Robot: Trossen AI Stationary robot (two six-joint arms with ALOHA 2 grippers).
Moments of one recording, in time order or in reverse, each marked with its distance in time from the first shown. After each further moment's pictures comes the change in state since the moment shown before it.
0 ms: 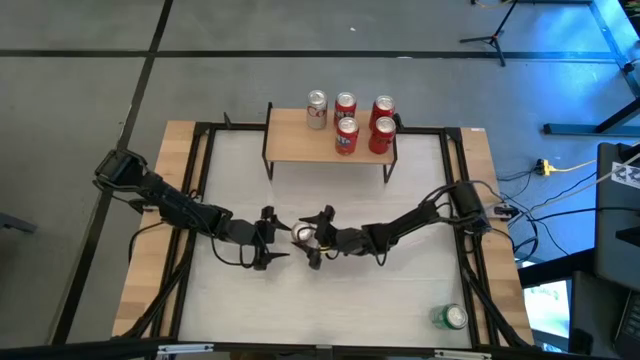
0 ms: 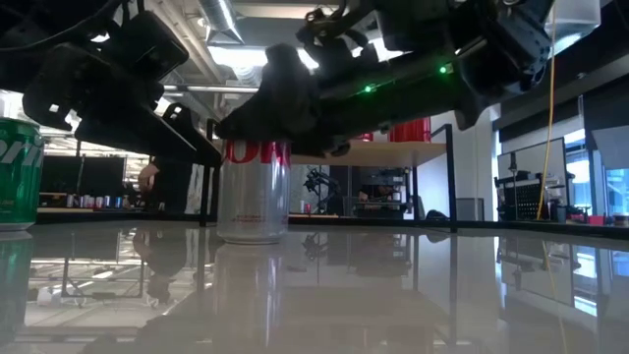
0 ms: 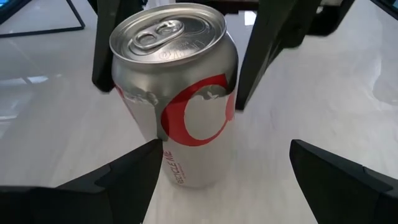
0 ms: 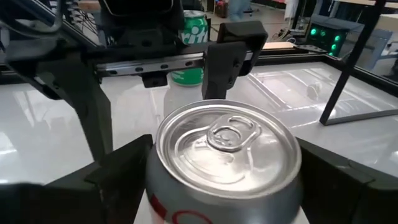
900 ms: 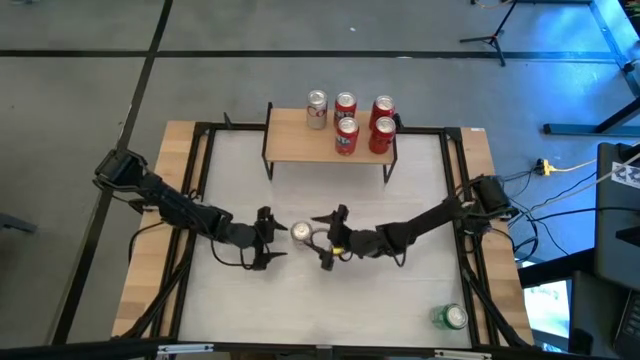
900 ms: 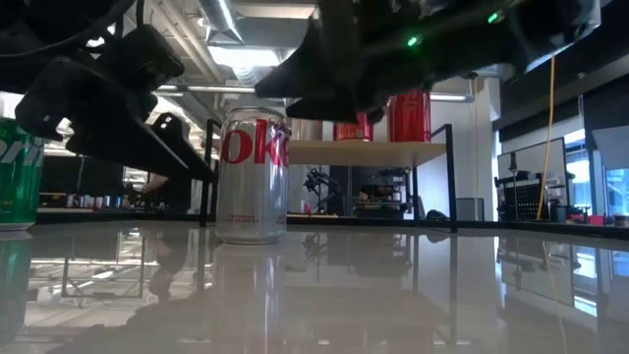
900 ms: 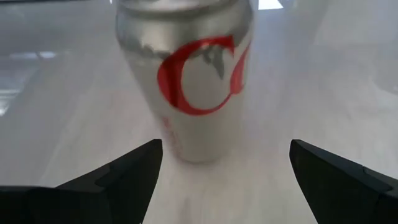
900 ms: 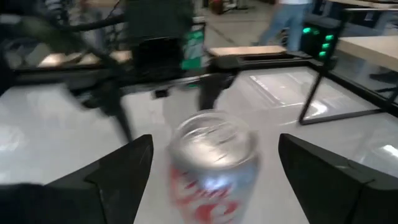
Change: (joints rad) left arm -0.027 0.000 0.000 -0.084 -0.053 -0.090; right arm 0.050 -0.196 -0.094 -0.139 0.082 0.024
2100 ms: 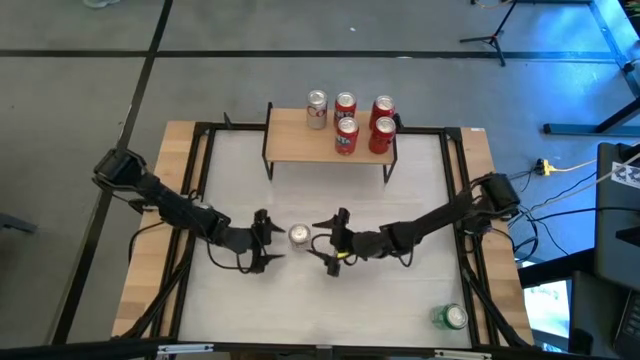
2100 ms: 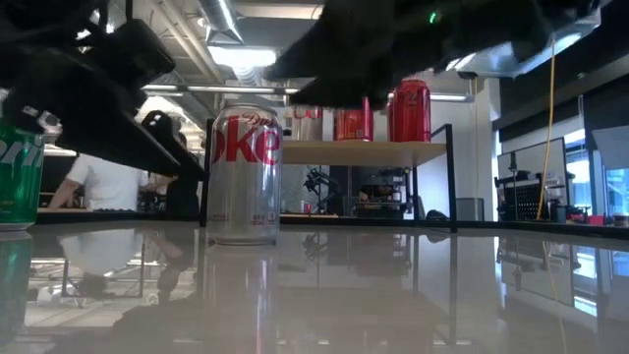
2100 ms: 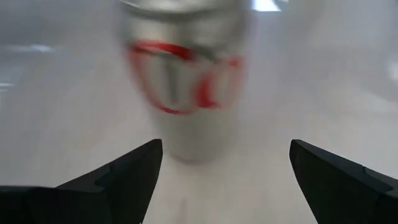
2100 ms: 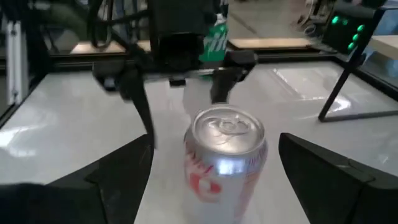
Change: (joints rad) left arm -0.054 -0.019 0.001 -0.035 -0.044 -0.071; right arm 0.028 -0.073 0.001 -0.131 -0.080 0.011
